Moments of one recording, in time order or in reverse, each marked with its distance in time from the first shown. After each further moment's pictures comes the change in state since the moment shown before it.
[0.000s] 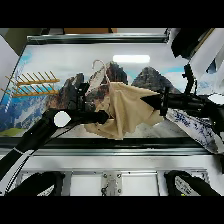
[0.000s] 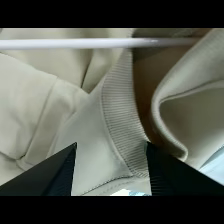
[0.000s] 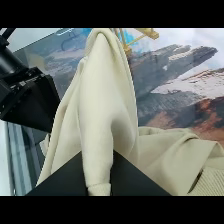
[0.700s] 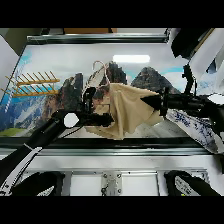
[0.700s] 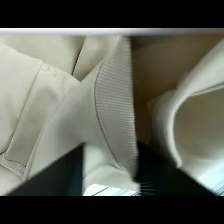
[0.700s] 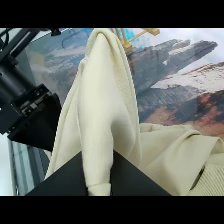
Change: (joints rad) left arm -0.055 -0.078 0.000 0.003 0.007 -0.050; right arm 0.000 0.000 0.000 -0.010 0.001 0.018
